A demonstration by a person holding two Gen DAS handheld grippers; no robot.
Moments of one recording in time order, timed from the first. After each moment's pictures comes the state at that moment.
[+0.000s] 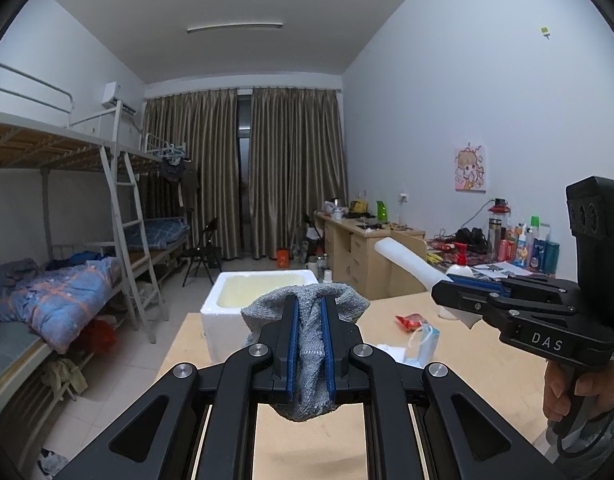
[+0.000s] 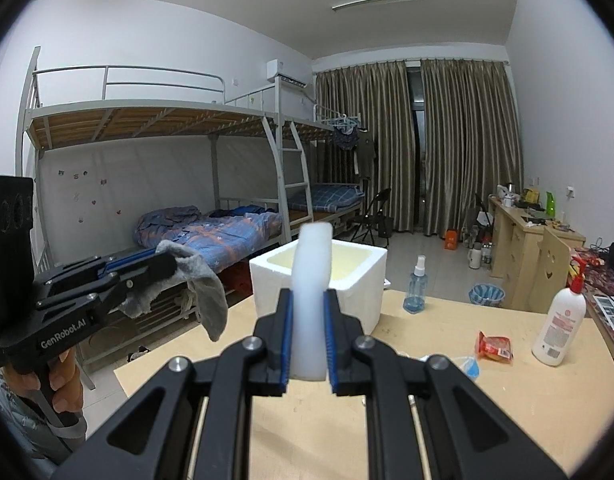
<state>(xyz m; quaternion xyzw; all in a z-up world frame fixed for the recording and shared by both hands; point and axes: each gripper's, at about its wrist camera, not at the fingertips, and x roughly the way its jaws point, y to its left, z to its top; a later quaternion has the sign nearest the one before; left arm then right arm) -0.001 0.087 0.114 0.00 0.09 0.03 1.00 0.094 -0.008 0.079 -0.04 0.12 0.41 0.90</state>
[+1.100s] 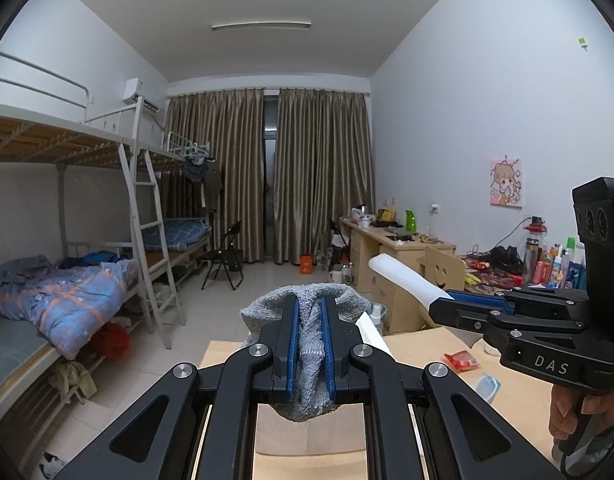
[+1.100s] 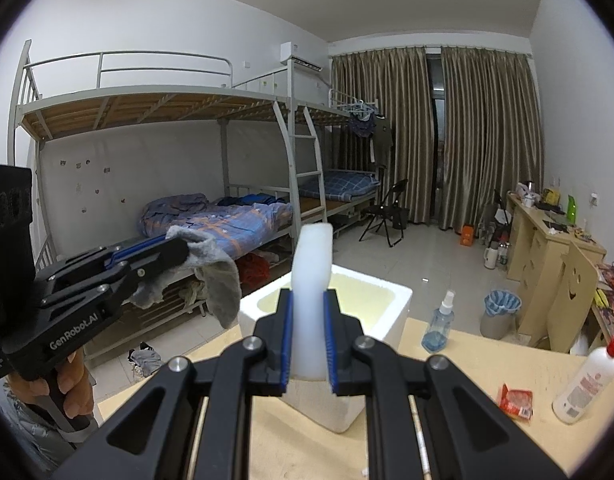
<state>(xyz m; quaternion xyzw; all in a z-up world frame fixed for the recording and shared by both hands) 0.091 0.149 0.141 -0.02 0.08 0.08 0.99 0.157 0.056 0.109 -0.07 0.14 0.43 0.89</state>
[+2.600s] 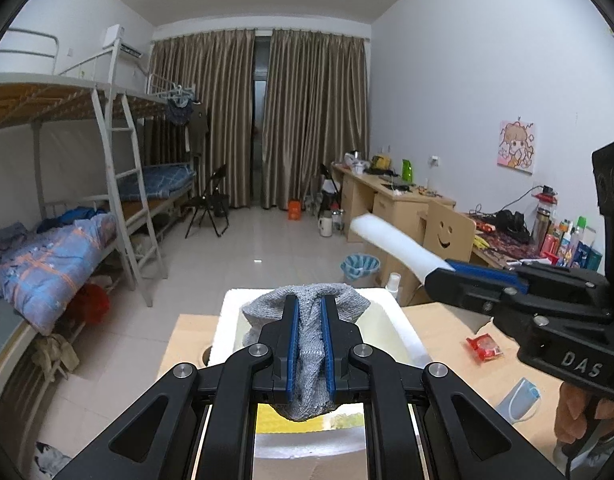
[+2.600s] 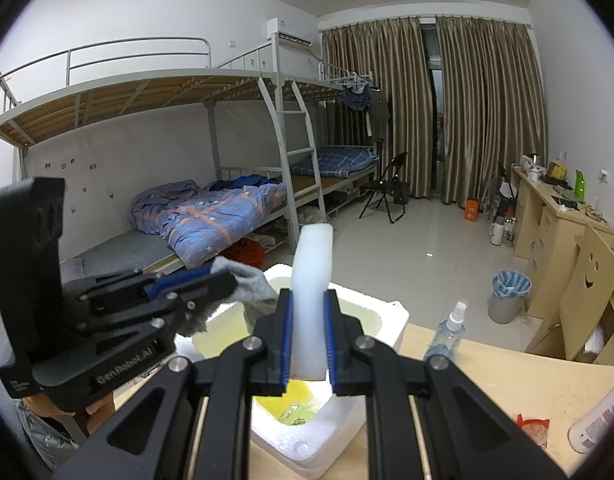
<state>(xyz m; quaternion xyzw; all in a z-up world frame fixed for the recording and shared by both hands) 0.231 0.192 0.107 -0.04 0.19 0.05 0.98 0.238 0.094 0.106 -0.06 0.20 0.42 0.88</state>
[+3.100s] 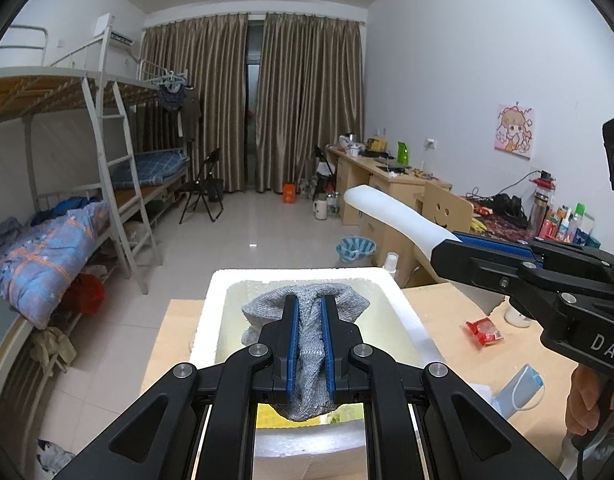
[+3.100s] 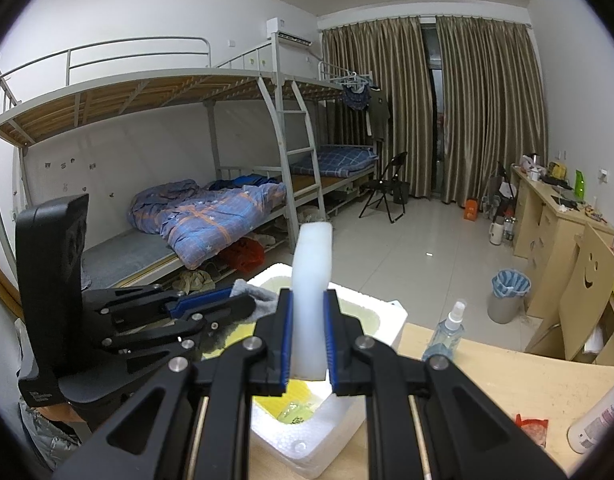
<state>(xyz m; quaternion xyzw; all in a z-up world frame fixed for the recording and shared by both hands) 0.252 0.198 0.100 -0.04 0.22 0.04 0.97 0.242 0.093 0.106 -0.06 0.20 0.42 0.88</state>
